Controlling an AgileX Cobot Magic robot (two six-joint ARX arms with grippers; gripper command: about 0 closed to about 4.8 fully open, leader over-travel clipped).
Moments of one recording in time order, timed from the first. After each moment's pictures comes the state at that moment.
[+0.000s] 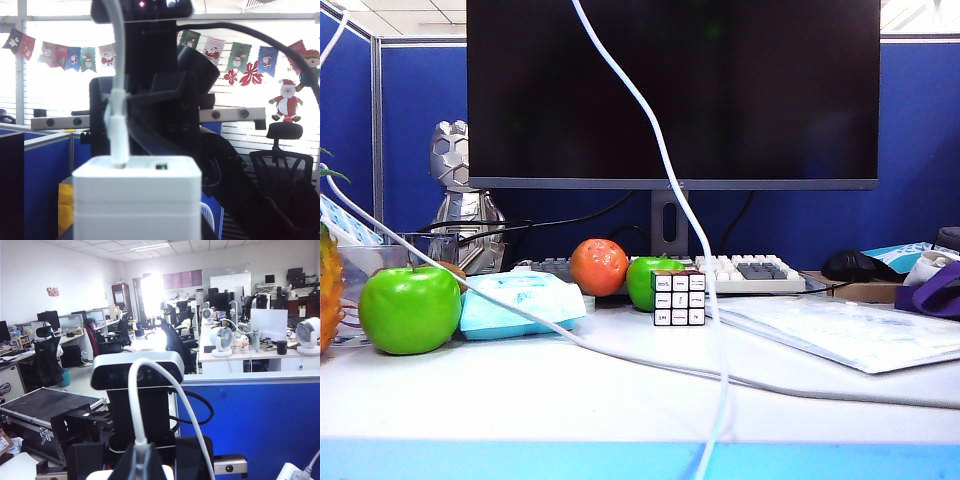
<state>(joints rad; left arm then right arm) -0.65 1.42 1.77 0.12 0.65 -0.27 0.35 1.99 2.89 -0.28 -1.36 0.66</state>
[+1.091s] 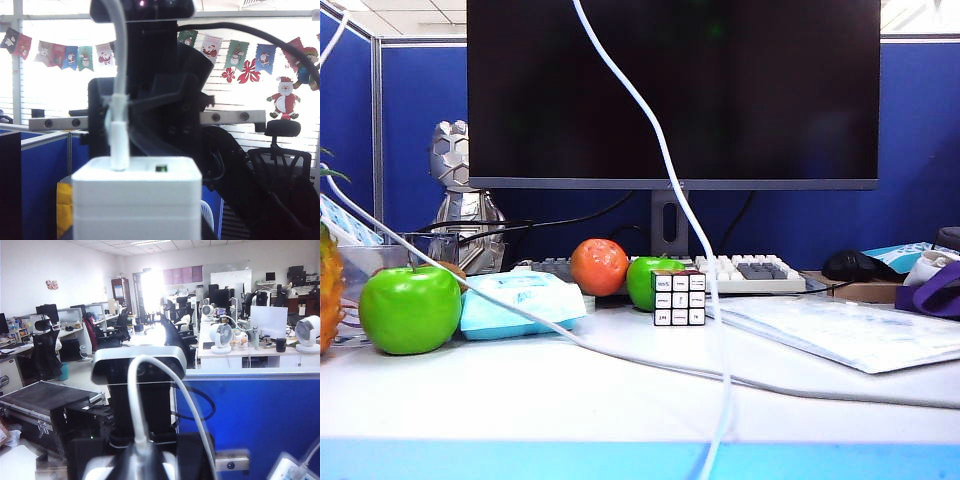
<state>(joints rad) -0.65 1.42 1.76 0.14 0.66 -0.27 0.35 1.99 2.89 -0.40 -1.39 0.54</state>
